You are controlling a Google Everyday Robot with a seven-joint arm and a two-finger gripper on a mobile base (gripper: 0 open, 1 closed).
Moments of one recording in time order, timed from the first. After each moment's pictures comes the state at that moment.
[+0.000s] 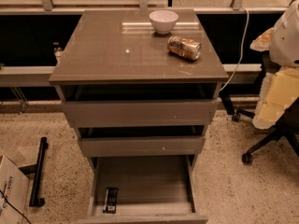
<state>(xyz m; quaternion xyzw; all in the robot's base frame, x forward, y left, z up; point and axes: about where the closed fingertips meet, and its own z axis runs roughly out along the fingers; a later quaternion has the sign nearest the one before) 0.438 -0.217 0.976 -0.60 0.78 -0.03 0.16</state>
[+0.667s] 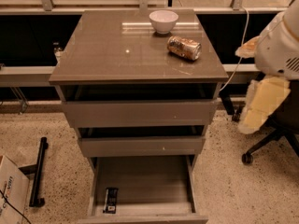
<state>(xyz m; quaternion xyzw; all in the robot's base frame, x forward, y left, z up) 0.442 -0.195 0.960 -0.62 0.77 -0.01 0.18</state>
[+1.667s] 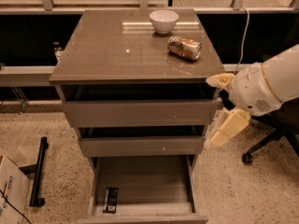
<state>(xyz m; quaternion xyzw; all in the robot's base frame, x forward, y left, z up) 0.457 -0.149 0.880 -0.60 0.73 0.16 0.30</state>
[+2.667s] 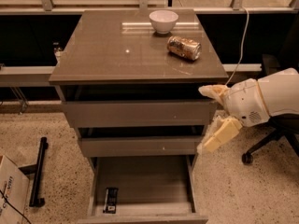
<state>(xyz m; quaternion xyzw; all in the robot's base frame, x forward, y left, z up) 0.463 -0.134 0.850 -0.57 0.70 0.25 0.35</state>
